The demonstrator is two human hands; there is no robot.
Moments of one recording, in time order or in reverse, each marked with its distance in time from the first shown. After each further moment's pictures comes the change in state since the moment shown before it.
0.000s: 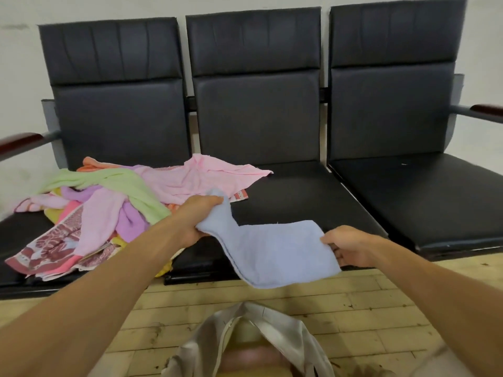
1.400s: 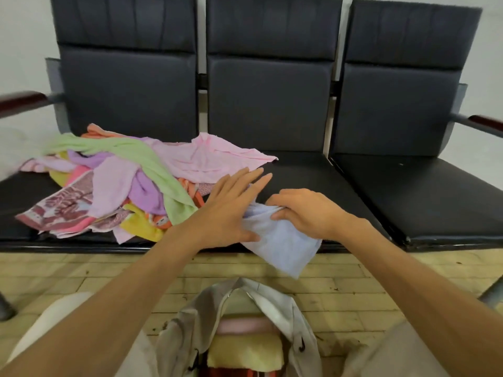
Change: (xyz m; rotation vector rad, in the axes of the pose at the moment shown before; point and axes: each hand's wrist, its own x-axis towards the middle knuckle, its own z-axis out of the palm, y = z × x) left_hand -0.055 -0.036 -0.013 1.179 -0.170 1.029; right_hand -0.098 -0.069 0.071 -1.119 0.066 -0.967
